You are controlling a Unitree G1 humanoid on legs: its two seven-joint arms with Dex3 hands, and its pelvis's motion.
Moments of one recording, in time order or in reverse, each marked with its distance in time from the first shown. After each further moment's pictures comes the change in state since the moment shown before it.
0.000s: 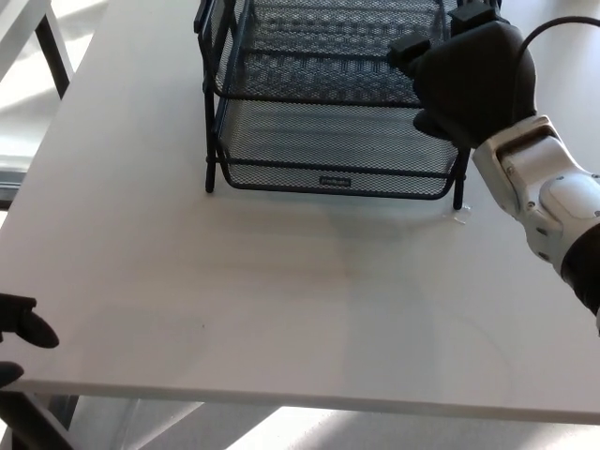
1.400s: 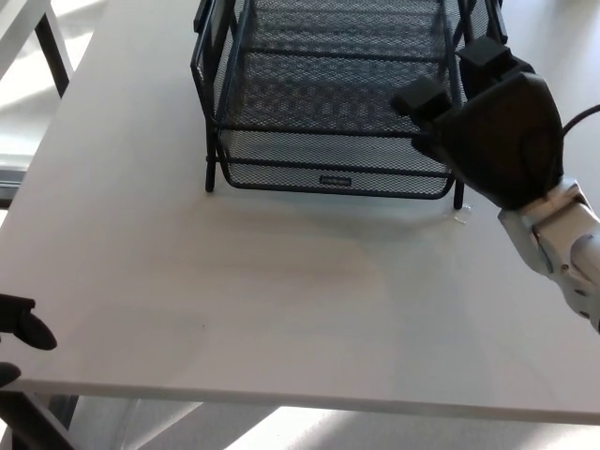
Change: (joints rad) left_arm -0.011 0.005 0.002 0.020 0.001 -0.018 -0.024; right_arm 0.216 -0.127 0.009 -0.228 -0.069 -0.092 -0.463
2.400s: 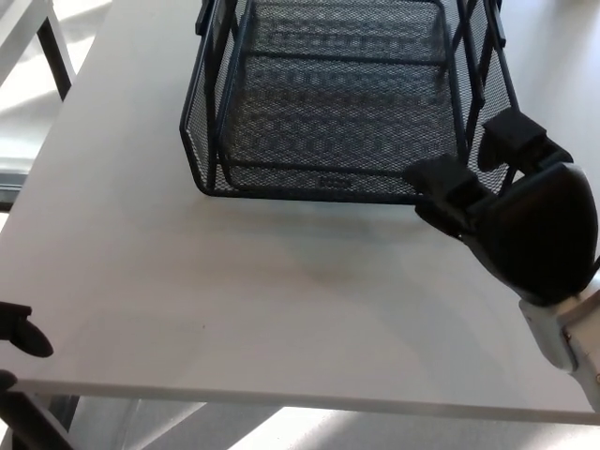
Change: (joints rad) left_arm 0.018 0.000 0.010 0.007 0.001 -0.013 -0.001; right_arm 0.389 -0.078 -0.161 -0.509 -0.058 0.022 0.042
